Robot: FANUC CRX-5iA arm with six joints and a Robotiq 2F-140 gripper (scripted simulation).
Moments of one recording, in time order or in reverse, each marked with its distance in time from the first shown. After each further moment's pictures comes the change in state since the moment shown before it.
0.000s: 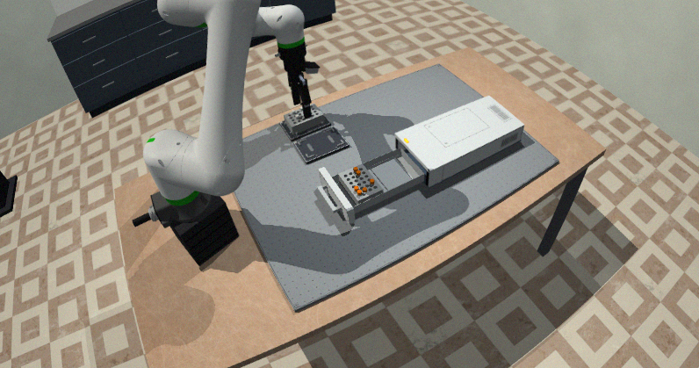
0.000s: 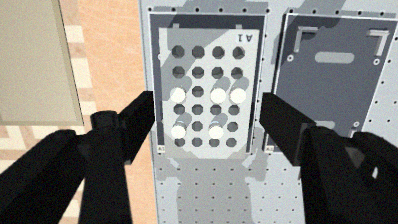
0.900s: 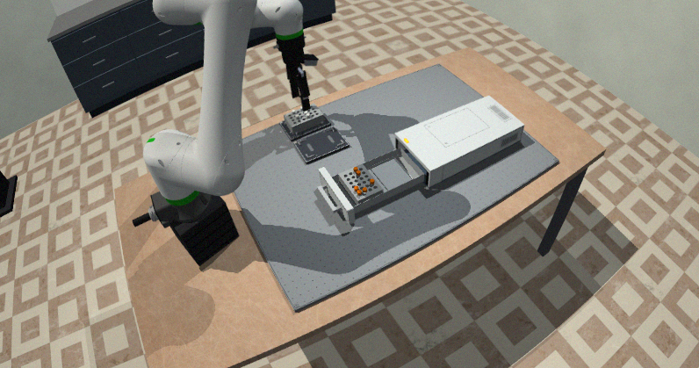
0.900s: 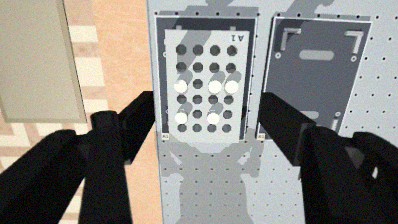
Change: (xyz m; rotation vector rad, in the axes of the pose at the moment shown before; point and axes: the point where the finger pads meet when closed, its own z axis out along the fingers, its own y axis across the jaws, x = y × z) arm 0.000 0.000 -0.034 -0.001 -0.001 0.000
